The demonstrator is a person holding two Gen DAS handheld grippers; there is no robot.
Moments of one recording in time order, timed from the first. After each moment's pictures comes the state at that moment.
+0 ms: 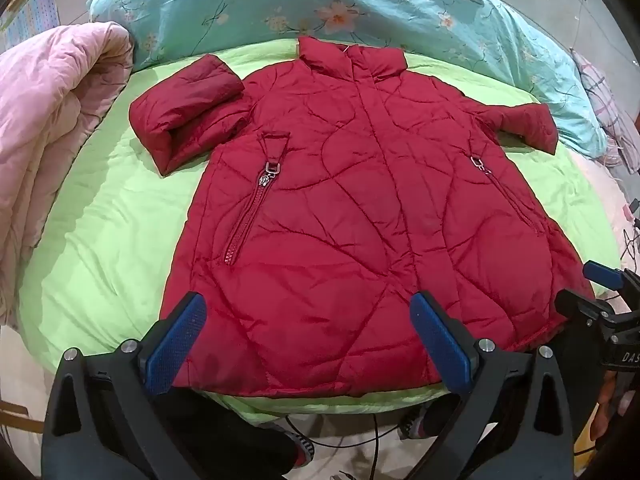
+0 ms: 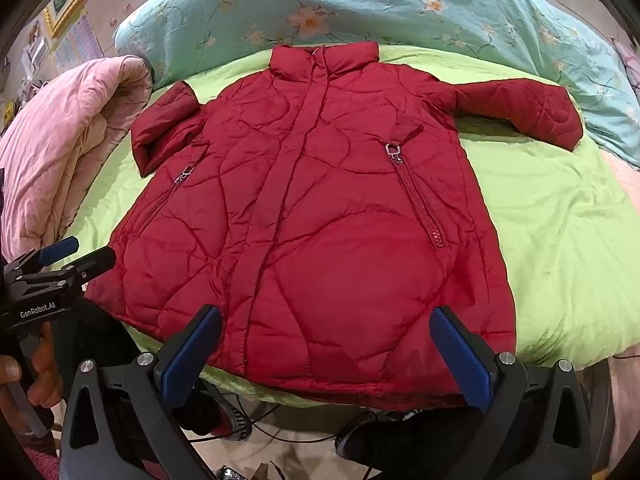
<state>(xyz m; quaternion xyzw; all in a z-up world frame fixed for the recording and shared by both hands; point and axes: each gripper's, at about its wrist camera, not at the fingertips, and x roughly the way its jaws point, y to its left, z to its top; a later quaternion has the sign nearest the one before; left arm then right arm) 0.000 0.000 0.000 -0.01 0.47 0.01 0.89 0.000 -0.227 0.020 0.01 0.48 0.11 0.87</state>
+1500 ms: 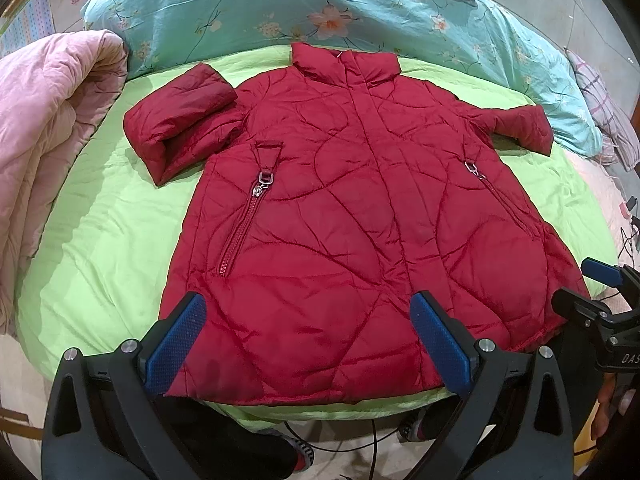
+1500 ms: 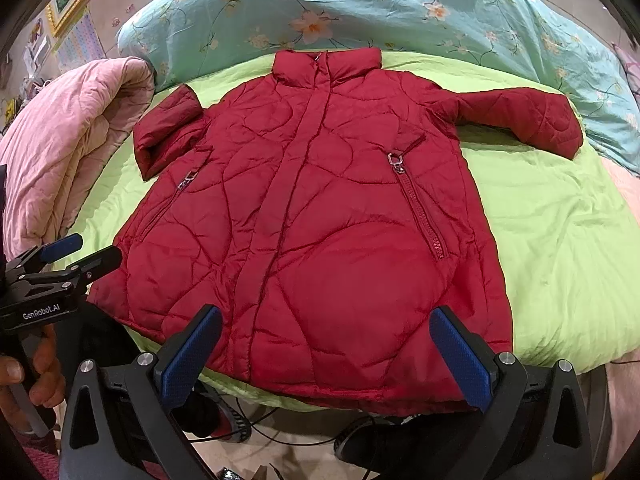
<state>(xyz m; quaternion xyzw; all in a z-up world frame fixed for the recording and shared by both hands) 0.003 -0.006 0.005 0.00 0.46 0.00 0.89 0.003 -0.223 0.026 0.00 0.49 0.11 0.86</state>
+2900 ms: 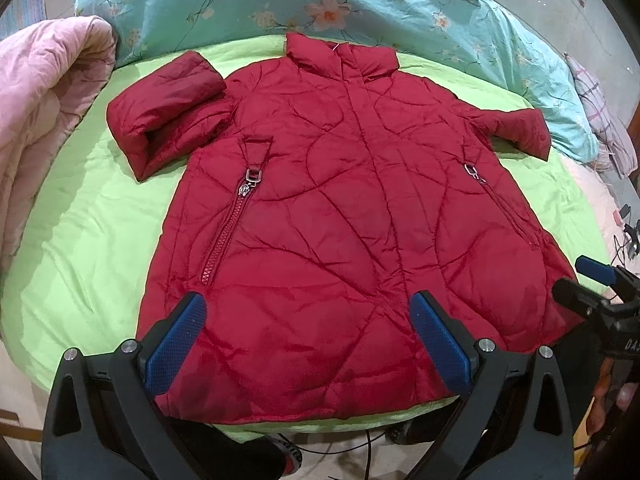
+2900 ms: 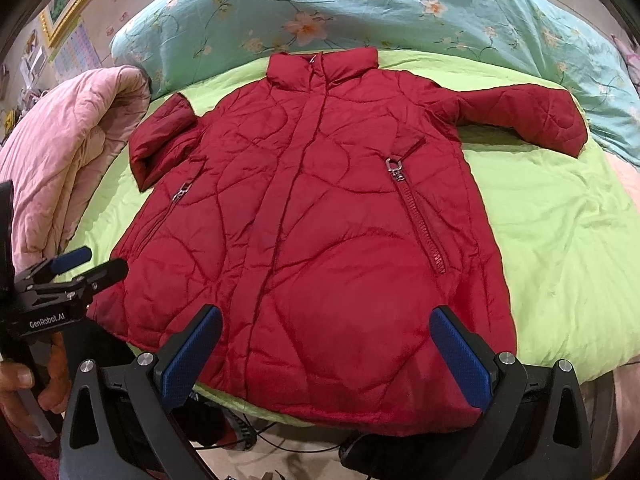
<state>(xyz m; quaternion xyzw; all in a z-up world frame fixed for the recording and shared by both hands) 0.027 0.000 -0.010 -0.02 0.48 -0.01 0.87 0.022 -0.231 0.024 0.01 0.47 0.11 0.88</state>
